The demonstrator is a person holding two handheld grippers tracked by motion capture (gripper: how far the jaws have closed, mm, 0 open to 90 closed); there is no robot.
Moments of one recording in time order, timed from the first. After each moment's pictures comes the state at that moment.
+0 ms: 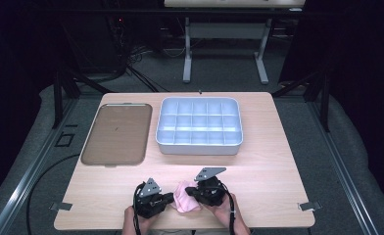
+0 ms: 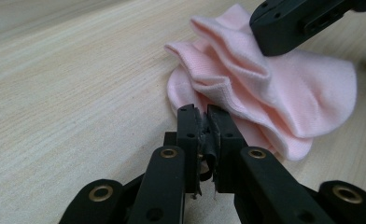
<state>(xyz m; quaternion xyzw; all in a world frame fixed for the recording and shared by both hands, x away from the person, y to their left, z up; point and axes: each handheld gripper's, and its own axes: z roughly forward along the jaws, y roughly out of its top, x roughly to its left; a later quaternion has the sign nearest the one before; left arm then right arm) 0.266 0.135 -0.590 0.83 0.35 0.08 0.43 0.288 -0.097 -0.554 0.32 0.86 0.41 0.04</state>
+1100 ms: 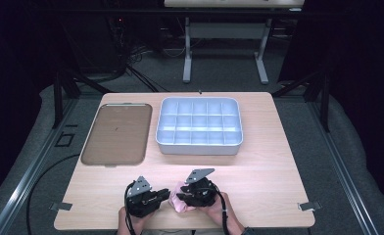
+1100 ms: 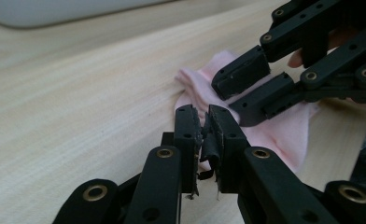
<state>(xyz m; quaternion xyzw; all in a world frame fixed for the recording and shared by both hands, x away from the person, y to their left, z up) 0.257 0.153 -0.566 0.79 0.37 0.09 0.48 0.293 -0.077 -0.565 0.28 0.87 0.40 0.04</state>
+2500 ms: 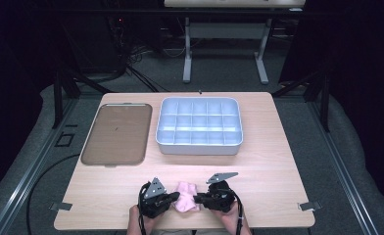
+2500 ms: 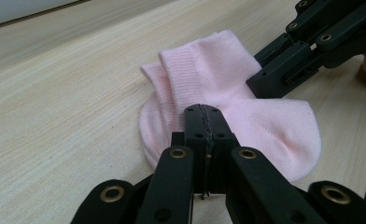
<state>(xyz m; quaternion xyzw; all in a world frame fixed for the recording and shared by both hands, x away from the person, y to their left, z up) 0.266 0.121 -0.587 0.83 0.33 0.09 0.45 0.284 -0.126 -0.584 0.39 0.83 0.40 -0.02</state>
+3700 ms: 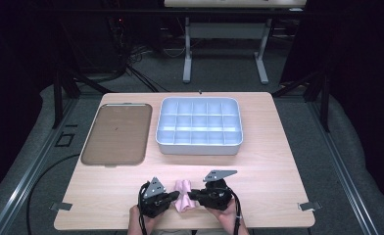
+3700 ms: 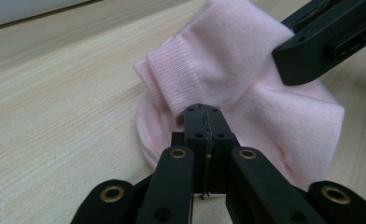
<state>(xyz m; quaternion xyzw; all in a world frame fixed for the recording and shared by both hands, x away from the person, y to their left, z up) 0.266 0.122 -0.589 0.82 0.34 0.09 0.45 0.279 -0.114 -0.557 0.36 0.82 0.45 -0.01</state>
